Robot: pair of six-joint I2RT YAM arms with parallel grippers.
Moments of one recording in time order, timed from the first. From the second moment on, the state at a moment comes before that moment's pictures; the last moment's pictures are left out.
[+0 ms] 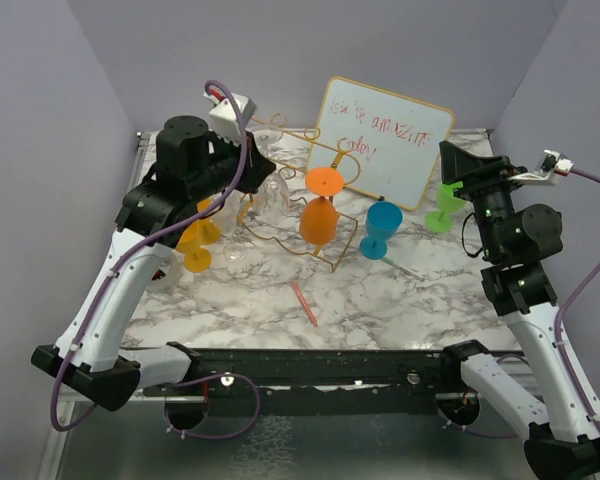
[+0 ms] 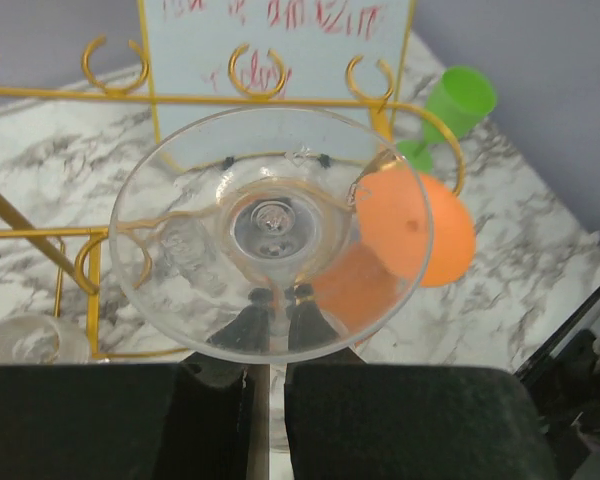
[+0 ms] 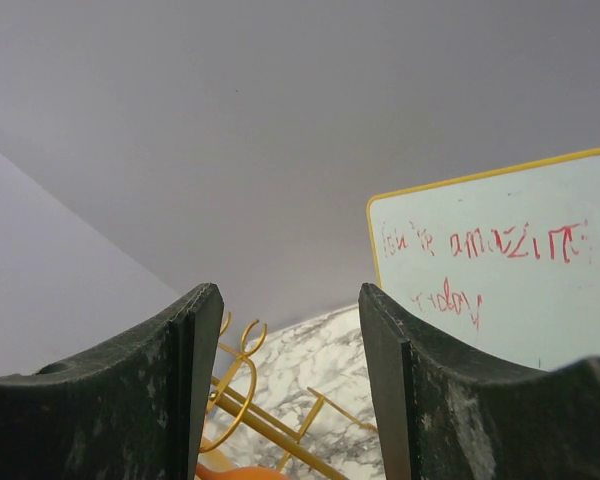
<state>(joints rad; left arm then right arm) -0.47 1.23 1.64 -0.62 0.25 -0.20 0.23 0.77 0.93 0.17 0.11 0.66</state>
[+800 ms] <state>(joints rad) -0.47 1.26 1.38 -0.60 0.38 0.02 0.23 0.77 0.93 0.12 0.15 0.64</state>
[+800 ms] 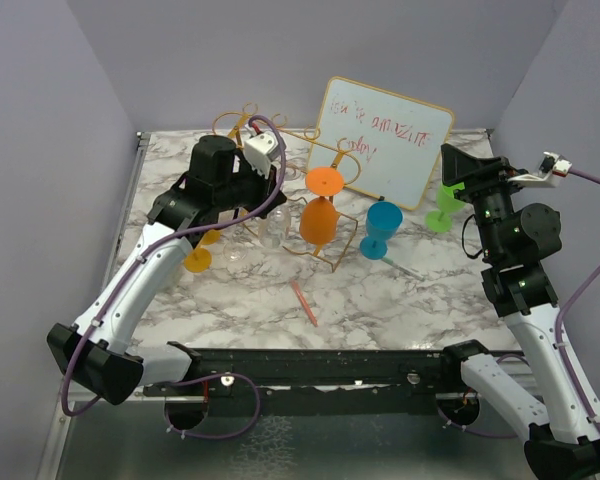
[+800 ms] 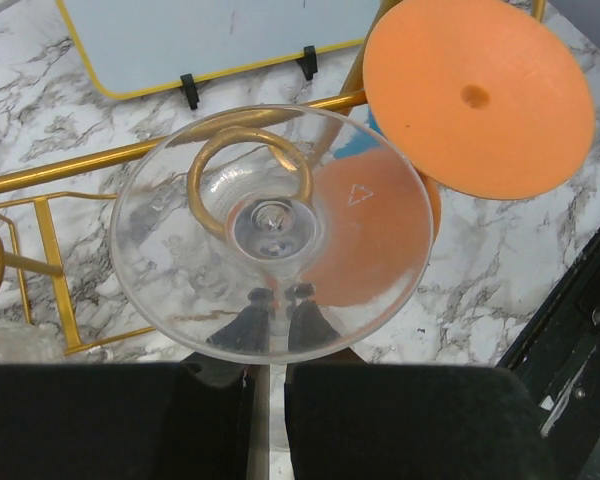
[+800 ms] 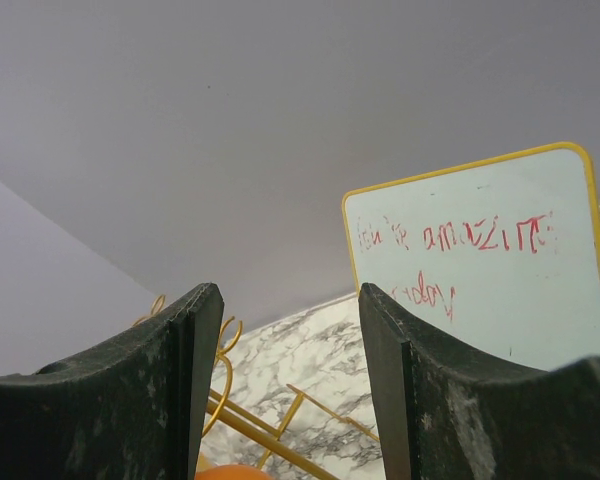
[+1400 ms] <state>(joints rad) -0.47 1.28 1.33 -0.48 0.38 0.00 0.23 0.77 0.92 0.11 0.15 0.64</state>
